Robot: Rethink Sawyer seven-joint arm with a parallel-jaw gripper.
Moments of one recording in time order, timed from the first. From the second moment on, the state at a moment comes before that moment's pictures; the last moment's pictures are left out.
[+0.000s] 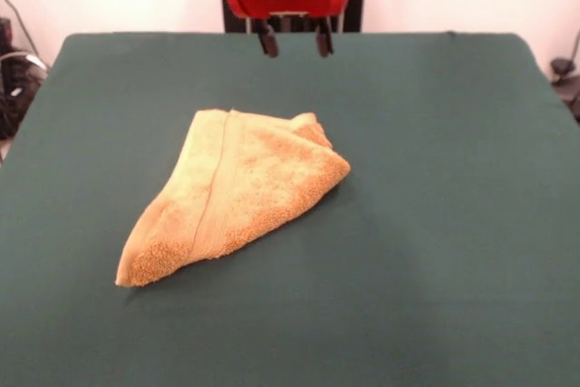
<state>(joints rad) -0.50 -0.57 0.45 1.35 -0.30 1.29 1.86</state>
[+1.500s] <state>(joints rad) -0.47 -0.27 0.45 1.15 -0.41 1.28 1.86</state>
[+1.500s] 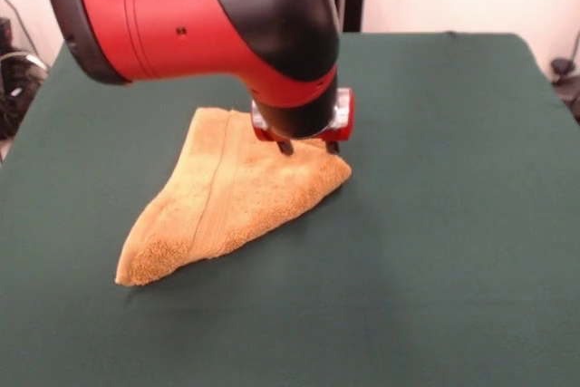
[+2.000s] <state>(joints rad) -0.47 -0.21 0.46 1.10 -0.43 1.27 1.86</state>
